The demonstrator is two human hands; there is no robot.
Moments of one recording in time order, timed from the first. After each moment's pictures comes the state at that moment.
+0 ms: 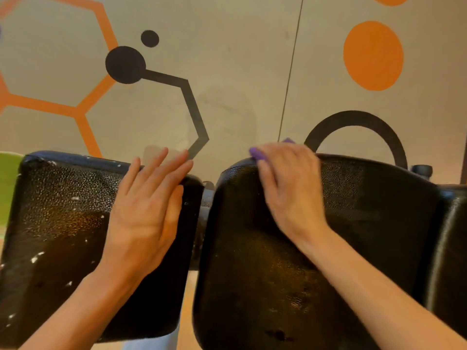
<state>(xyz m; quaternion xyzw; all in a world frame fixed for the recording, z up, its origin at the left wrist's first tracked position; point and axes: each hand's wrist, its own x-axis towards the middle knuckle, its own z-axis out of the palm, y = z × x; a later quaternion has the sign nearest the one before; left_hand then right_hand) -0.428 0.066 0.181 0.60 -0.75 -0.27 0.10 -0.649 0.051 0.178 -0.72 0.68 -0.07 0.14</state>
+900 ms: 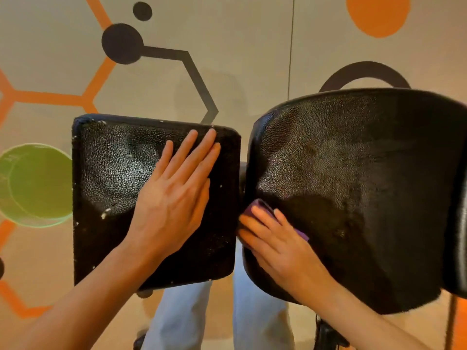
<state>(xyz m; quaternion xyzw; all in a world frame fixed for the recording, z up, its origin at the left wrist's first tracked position) -0.374 0.098 0.176 0.45 -0.87 -0.21 0.03 -0.580 0.232 0.159 -0.83 0.53 -0.02 0.20</state>
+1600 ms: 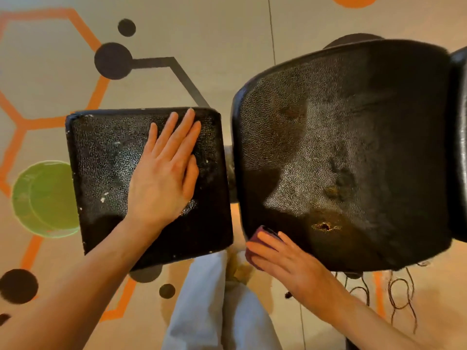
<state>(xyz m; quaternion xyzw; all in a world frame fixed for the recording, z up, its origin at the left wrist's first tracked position) -0.374 0.100 0.171 0.45 -0.87 -0.20 0.05 -0.583 0.330 0.158 -0.81 0.51 -0.08 0.27</state>
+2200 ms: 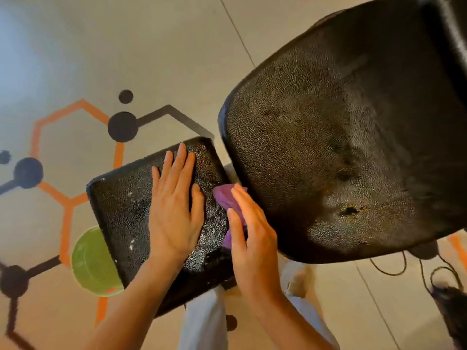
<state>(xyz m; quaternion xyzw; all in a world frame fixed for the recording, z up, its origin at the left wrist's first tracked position) -0.375 0.099 0.173 0.45 -0.86 -0.24 0.05 -0.447 0.217 0.176 -0.27 0.80 -0.45 0.30</state>
